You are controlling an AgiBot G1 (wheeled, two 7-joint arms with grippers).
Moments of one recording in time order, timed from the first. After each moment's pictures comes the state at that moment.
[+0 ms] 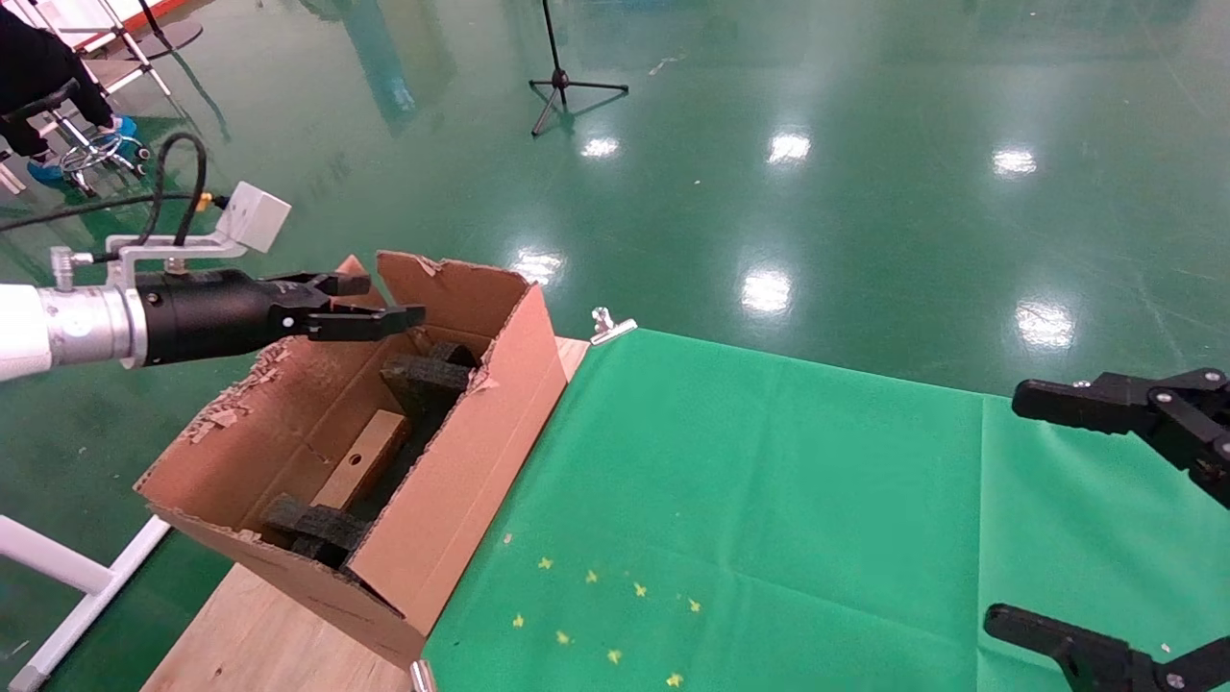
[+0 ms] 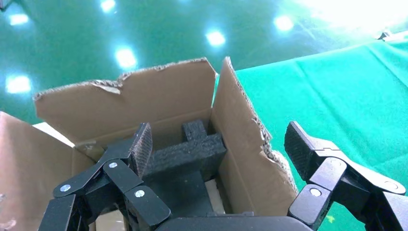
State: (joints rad) left arm -1.66 0.60 0.72 -0.24 1.21 1.27 -0.21; right arm 1.08 -0.60 -0.32 1.27 -0.70 -1.48 0.16
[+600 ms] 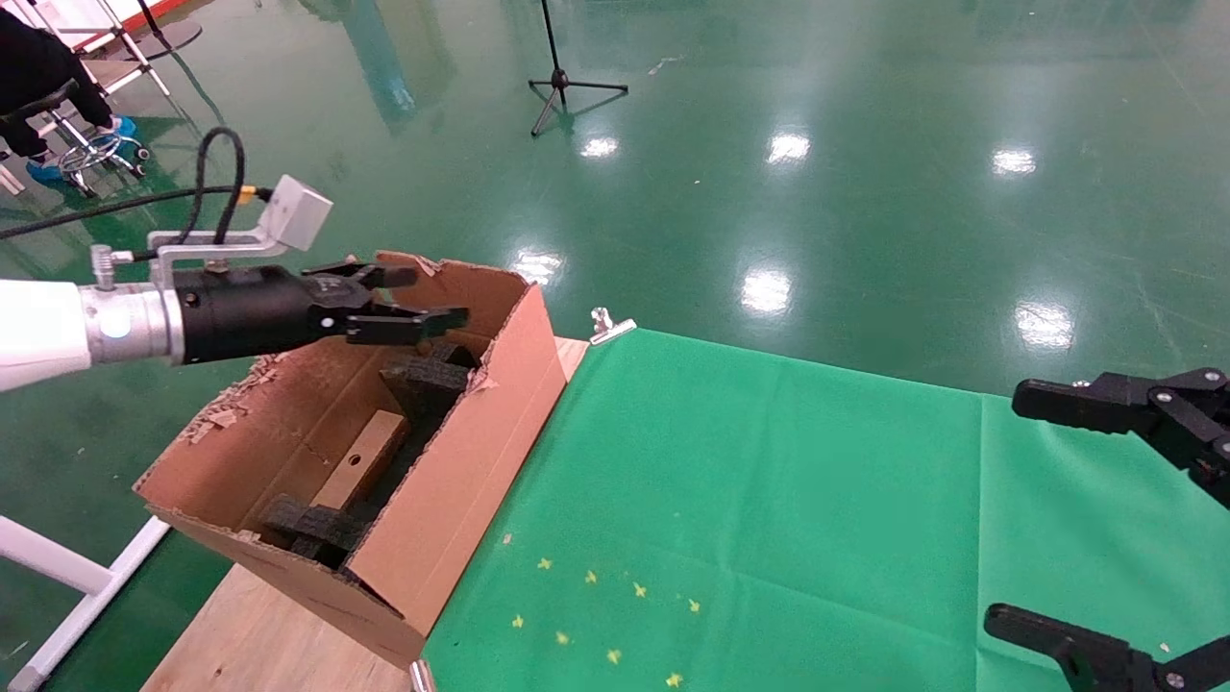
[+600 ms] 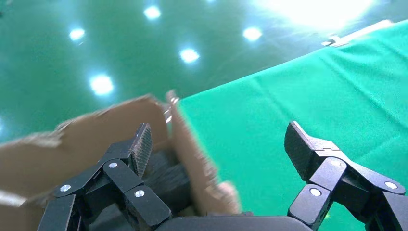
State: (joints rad) left arm -1.55 0.60 0.63 -0.45 1.12 1.31 -0.21; right arm 1.08 -0.59 -0.32 1.27 -0.70 -1.48 0.16
